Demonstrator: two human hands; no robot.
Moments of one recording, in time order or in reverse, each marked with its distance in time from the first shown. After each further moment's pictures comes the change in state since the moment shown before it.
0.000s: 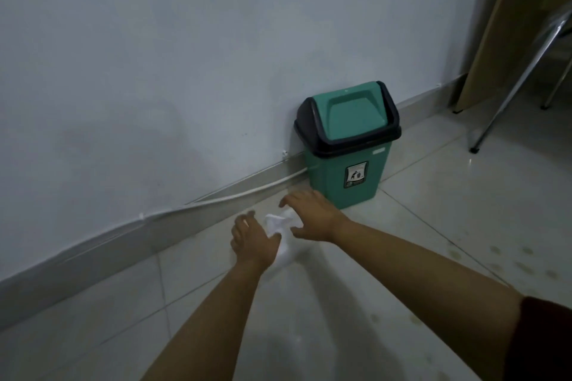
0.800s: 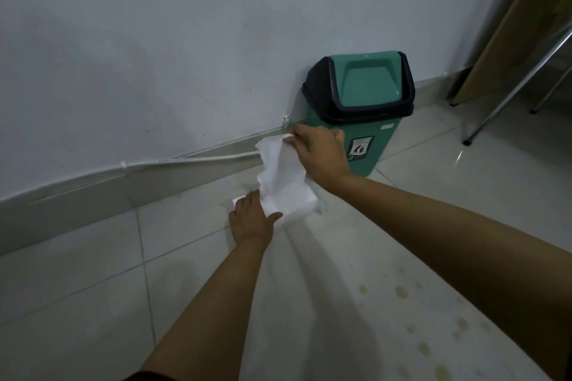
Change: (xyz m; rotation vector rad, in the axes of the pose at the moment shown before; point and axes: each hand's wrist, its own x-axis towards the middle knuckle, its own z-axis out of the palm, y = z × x) left_hand 0.007 -0.035 0.046 0.058 0.013 0.112; right_hand 0.018 -0.022 -0.034 0.153 0.548 0.193
